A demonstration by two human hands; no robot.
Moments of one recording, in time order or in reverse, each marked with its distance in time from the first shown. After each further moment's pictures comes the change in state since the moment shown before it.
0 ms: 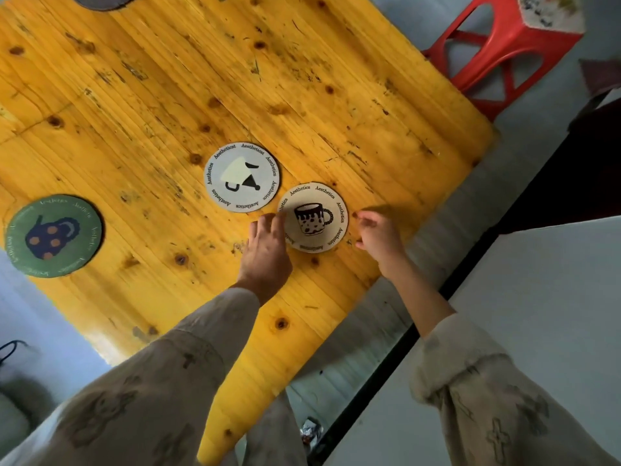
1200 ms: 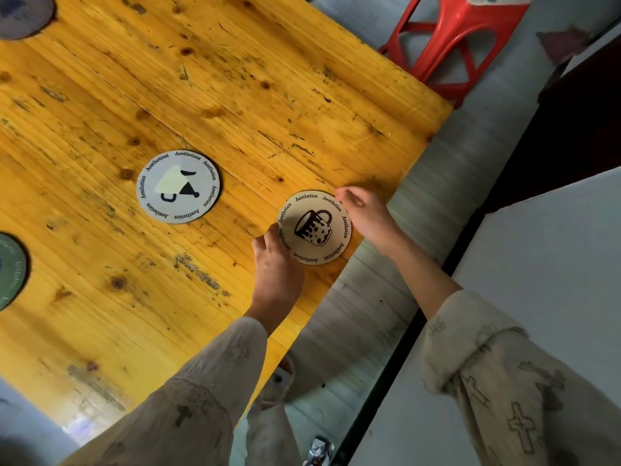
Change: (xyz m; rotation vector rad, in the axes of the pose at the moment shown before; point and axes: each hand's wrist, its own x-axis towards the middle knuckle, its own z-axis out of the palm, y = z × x) left_hand -0.013 0.072 0.064 -0.419 0.038 -0.163; right_hand 0.024 0.032 -0.052 0.047 -0.070 -0.218
